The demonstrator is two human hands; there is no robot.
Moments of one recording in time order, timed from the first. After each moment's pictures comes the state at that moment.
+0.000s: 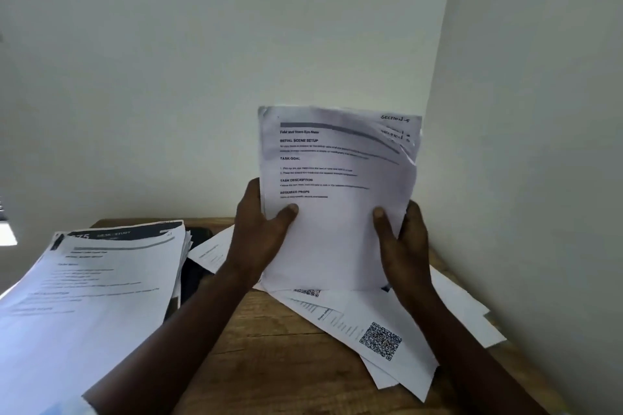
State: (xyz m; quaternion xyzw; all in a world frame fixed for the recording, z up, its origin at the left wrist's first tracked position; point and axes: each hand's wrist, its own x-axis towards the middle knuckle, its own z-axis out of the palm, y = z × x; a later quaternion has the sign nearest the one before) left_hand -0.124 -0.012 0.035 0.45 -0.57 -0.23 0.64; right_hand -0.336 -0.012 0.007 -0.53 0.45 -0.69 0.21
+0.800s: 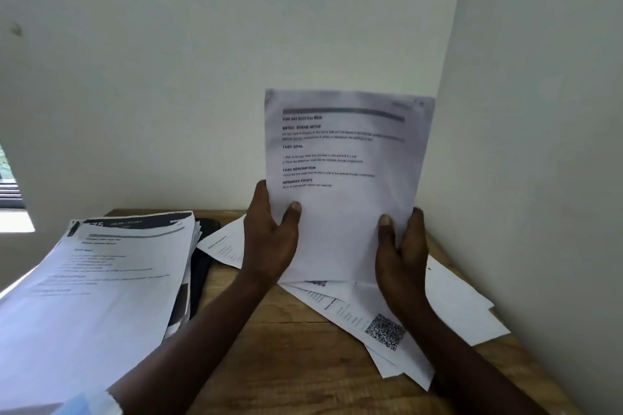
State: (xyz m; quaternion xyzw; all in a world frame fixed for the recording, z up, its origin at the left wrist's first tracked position) left_hand -0.138 0.006 0.022 0.47 -0.55 -0.18 0.67; right_hand -0.320 0.006 -0.011 -0.54 0.45 -0.70 0.16
